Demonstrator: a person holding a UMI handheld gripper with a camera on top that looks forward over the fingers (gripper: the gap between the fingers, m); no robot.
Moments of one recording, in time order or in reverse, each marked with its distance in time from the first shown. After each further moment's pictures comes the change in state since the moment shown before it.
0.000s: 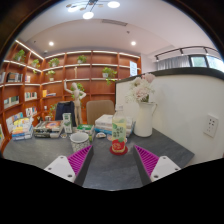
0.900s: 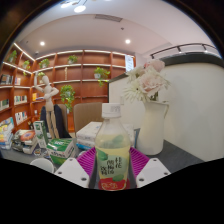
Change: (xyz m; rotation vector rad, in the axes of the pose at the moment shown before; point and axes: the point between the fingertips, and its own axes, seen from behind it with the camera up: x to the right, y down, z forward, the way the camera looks) arm 0.032 -0.022 0.214 0.037 0.068 0.027
